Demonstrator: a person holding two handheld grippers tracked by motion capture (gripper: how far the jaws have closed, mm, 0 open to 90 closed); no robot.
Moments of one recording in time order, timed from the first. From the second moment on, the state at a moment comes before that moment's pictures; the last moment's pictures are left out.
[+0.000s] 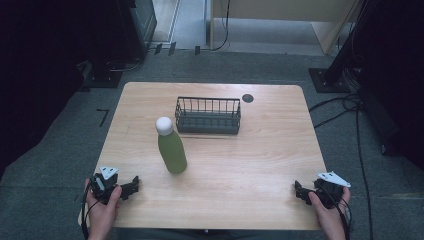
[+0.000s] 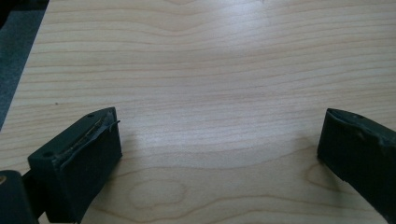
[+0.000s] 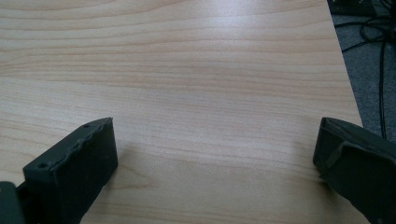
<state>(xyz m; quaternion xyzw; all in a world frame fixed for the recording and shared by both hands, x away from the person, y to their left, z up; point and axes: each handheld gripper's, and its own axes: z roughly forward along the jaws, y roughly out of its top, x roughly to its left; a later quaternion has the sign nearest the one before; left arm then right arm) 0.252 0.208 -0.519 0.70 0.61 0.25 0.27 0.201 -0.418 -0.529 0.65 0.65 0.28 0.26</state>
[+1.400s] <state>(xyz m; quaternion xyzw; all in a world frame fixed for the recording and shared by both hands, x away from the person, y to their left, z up) 0.251 0.134 -0.457 0.73 0.51 0.25 0.38 0.201 -0.418 -0.529 0.65 0.65 0.28 0.26</state>
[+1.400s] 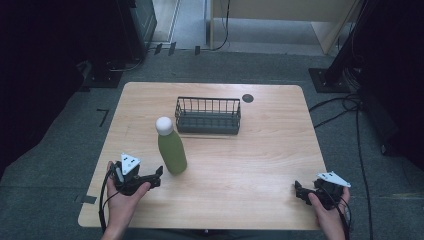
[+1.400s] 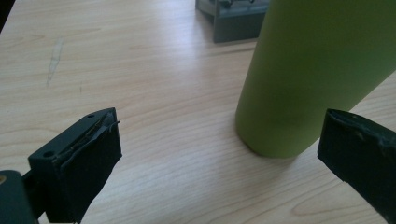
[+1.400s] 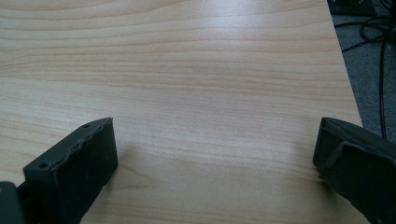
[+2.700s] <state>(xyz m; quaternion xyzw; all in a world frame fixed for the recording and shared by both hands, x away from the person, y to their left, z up) 0.266 0.080 -0.439 0.72 0.47 0.27 0.43 0.201 -0.419 -0.529 0.65 0.65 0.29 0.26</state>
